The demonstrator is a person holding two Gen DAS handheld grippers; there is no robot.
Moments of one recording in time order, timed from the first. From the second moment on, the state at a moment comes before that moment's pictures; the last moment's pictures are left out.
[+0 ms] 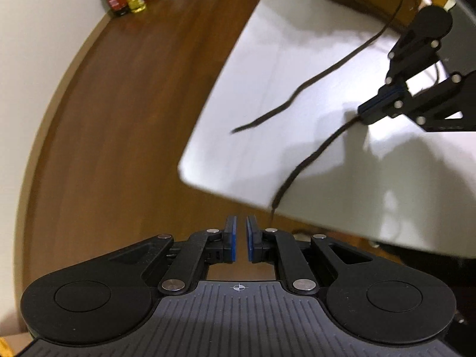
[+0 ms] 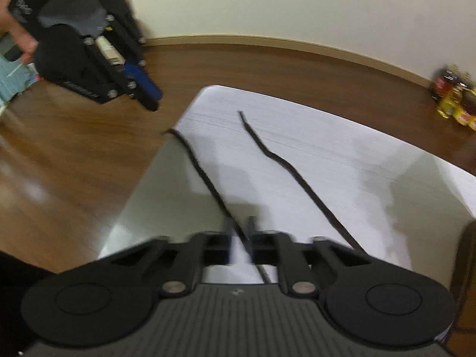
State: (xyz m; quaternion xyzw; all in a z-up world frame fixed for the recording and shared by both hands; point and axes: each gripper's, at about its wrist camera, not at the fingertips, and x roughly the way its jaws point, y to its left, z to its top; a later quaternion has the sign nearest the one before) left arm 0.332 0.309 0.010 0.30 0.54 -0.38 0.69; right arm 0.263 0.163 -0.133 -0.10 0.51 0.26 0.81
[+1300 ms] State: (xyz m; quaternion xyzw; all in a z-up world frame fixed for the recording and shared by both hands) left arm 0.292 0.162 0.040 0.29 0.44 -0.51 0.67; right arm 0.172 -0.011 -0.057 0.36 0.43 -0.06 0.83
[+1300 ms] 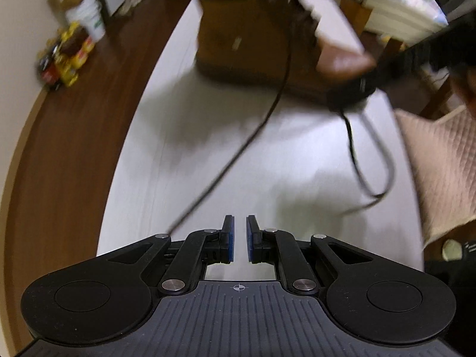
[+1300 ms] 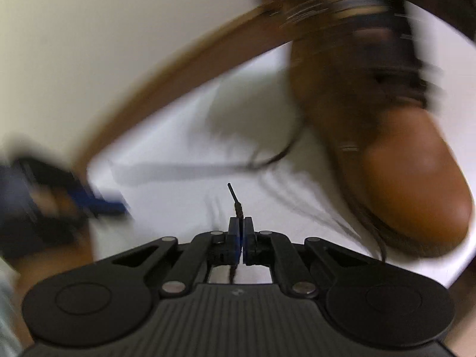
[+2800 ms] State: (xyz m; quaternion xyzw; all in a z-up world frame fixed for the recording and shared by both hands) left arm 0.293 0.090 0.054 0.28 0.40 -0.60 0.63; right arm 0.152 -0.097 -0.111 0.74 0.14 -0.22 0.62
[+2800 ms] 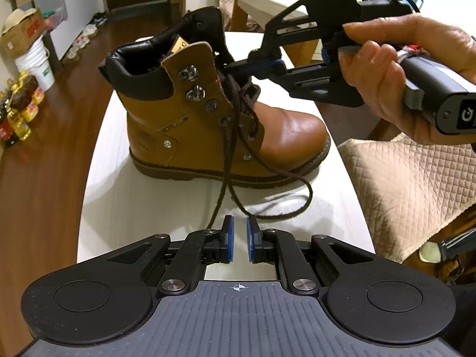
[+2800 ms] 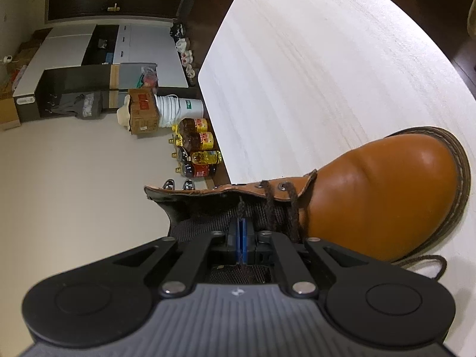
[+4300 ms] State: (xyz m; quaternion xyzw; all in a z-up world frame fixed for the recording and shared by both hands) left arm 0.244 0.028 0.049 0.32 0.43 -0.43 0.72; right arm 0.155 -0.351 -0.108 0.43 0.32 -0.28 0.79
